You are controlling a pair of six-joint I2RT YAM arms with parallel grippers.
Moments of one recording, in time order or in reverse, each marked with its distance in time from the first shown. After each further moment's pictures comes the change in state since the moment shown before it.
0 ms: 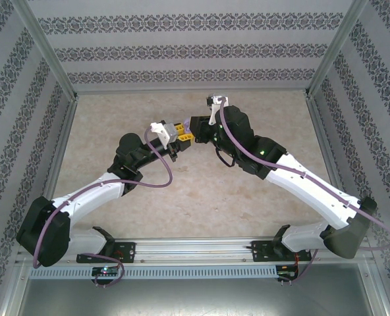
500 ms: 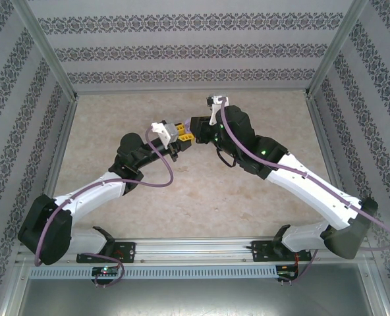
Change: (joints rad) left arm 0.000 0.016 0.000 0.018 0.004 0.000; right arm 0.000 -0.003 0.013 -0.027 -0.007 -0.004
